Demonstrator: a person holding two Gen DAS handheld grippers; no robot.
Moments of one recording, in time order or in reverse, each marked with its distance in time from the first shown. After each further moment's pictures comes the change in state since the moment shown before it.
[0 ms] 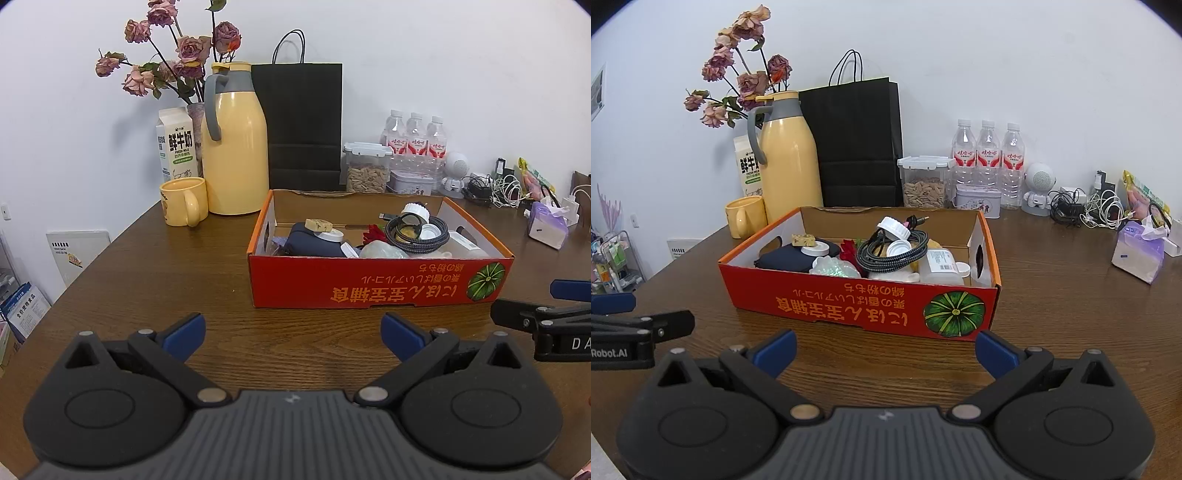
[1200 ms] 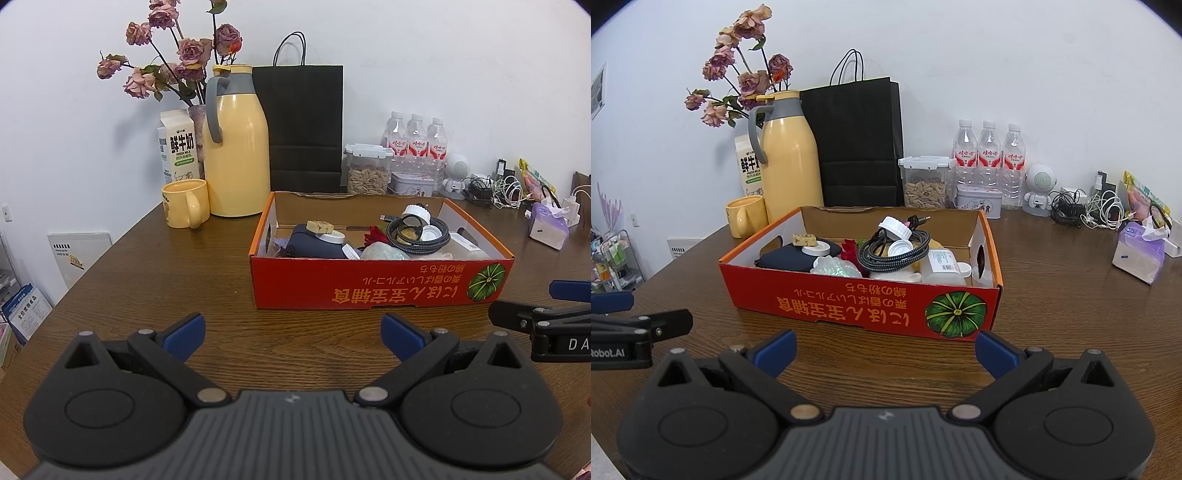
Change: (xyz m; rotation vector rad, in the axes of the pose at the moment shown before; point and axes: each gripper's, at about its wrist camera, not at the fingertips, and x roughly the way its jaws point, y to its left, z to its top) left arm -0.003 0.001 0.000 0.000 -0.002 0.005; right arm 0.000 0.001 0.001 -0.001 0.000 0.001
